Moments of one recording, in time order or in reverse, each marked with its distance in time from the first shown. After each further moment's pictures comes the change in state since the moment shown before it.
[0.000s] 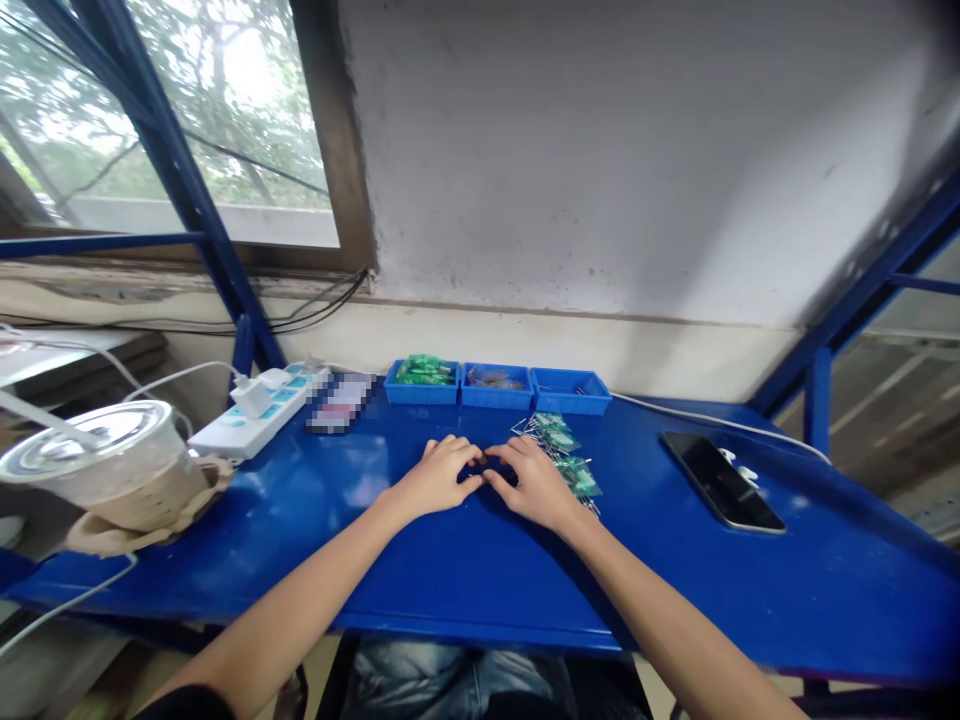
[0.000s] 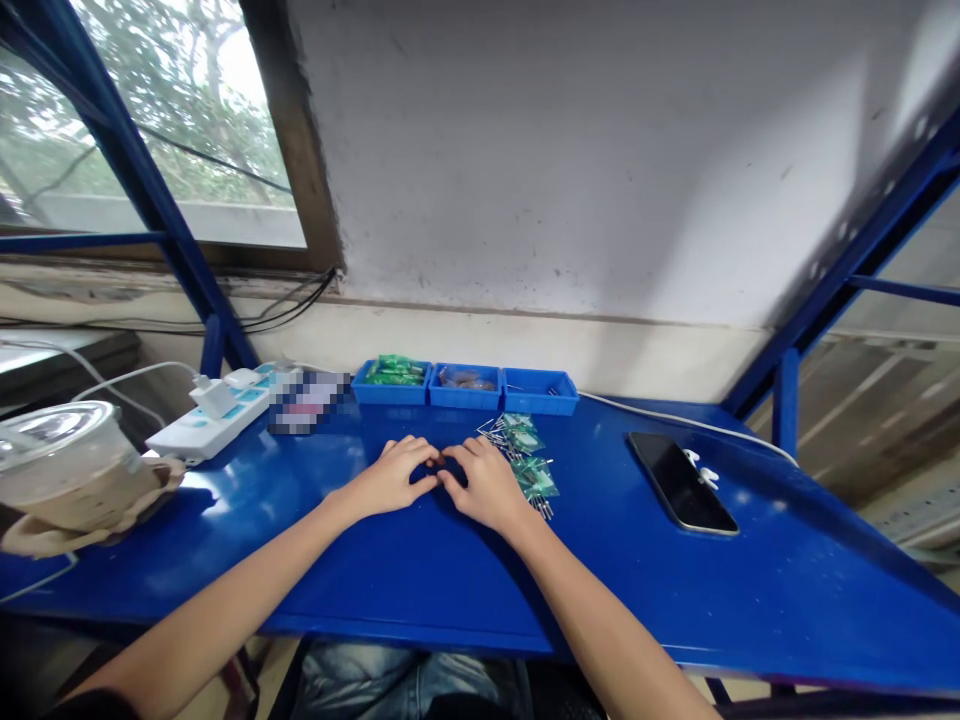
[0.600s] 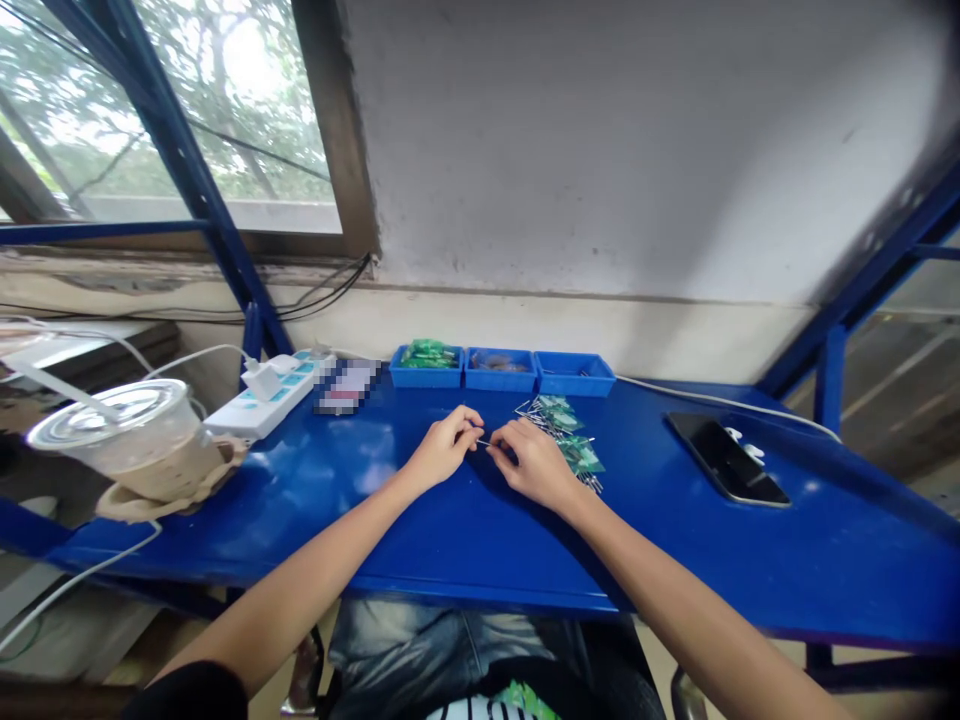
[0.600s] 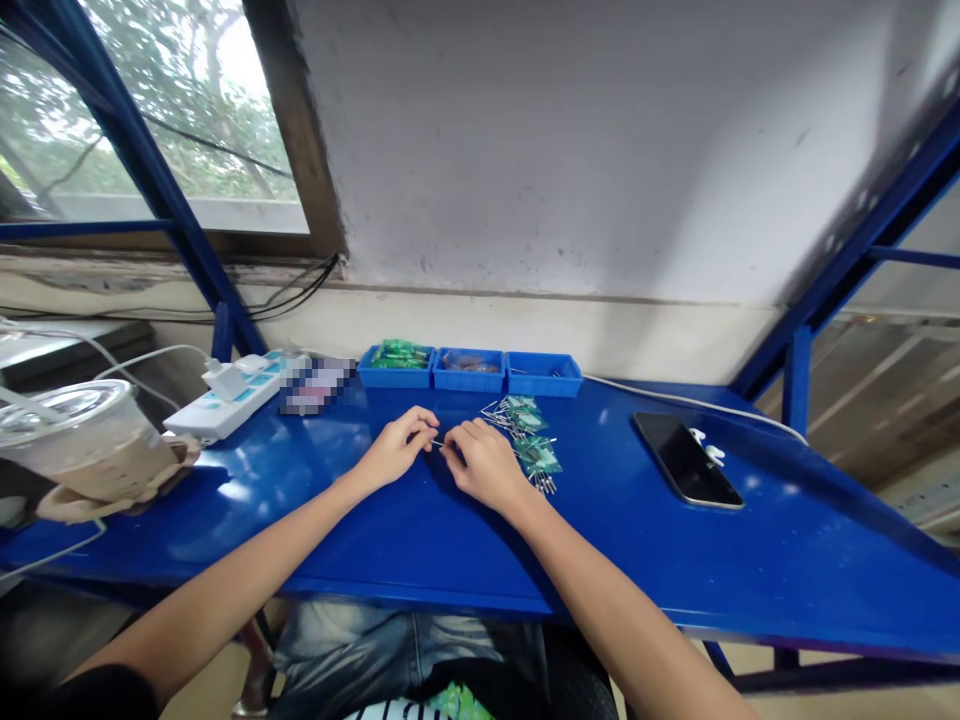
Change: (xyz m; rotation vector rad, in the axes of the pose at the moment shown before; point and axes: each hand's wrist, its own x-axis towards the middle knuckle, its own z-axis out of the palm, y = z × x) left_hand 0.003 -0.001 0.009 -0.552 0.233 -0.120; right_hand -0.003 -0.005 0.005 -0.057 0.066 -0.106
